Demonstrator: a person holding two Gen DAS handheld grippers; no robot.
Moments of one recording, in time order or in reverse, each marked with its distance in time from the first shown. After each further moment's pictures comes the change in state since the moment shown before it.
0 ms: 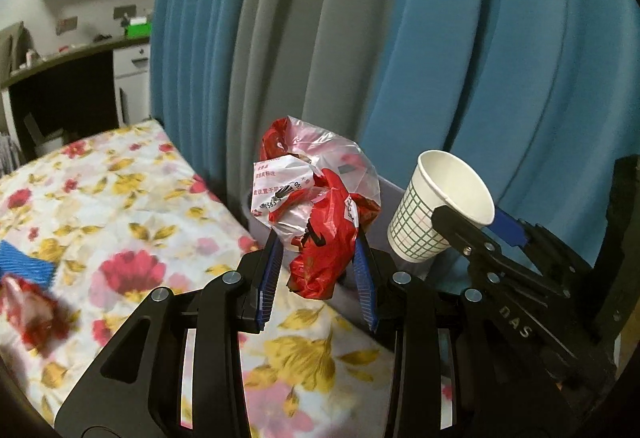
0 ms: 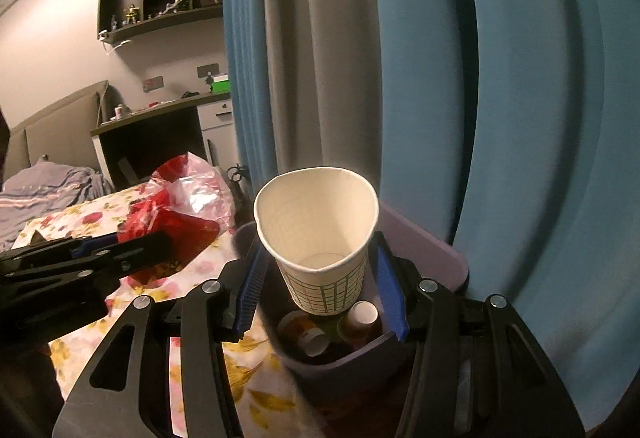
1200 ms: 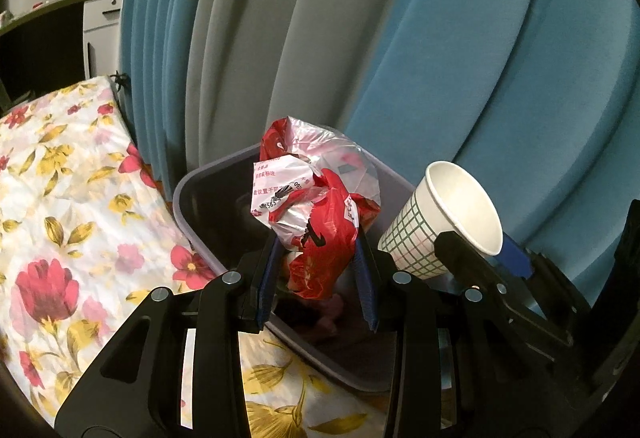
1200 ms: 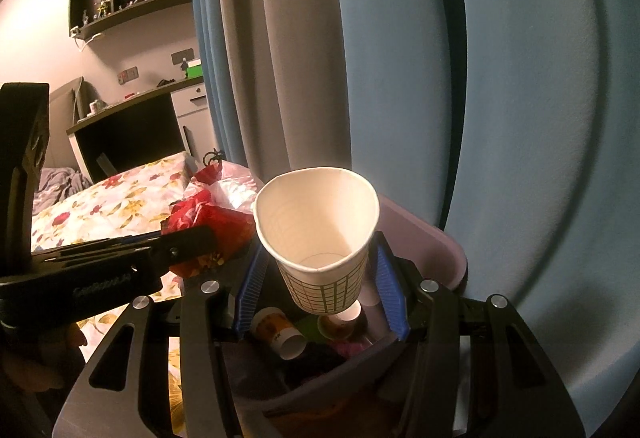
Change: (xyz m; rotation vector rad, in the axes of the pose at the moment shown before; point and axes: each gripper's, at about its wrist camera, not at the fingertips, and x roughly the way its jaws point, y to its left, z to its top) left arm 0.113 -0.001 0.014 -0.067 0.139 -0.092; right arm 0.049 -0.030 -0.001 0.056 0.074 -0.045
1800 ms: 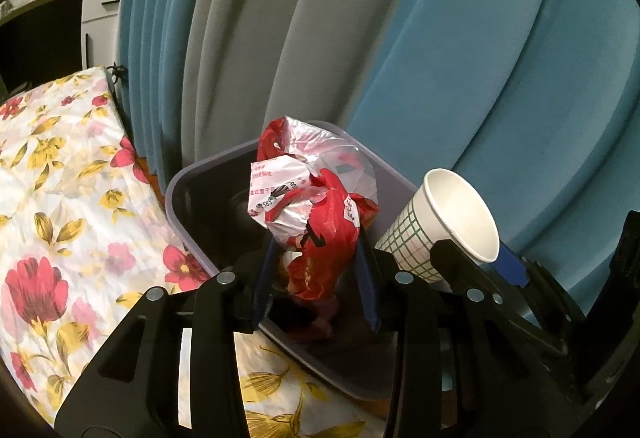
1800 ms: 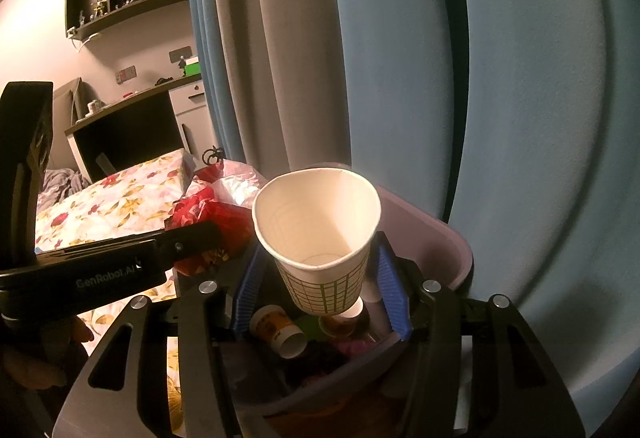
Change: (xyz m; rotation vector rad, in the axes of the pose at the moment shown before) left arm 0.009 0.002 0.002 -0.023 0.009 -0.017; right arm 0.005 -0.006 0.001 0.011 0.013 0.000
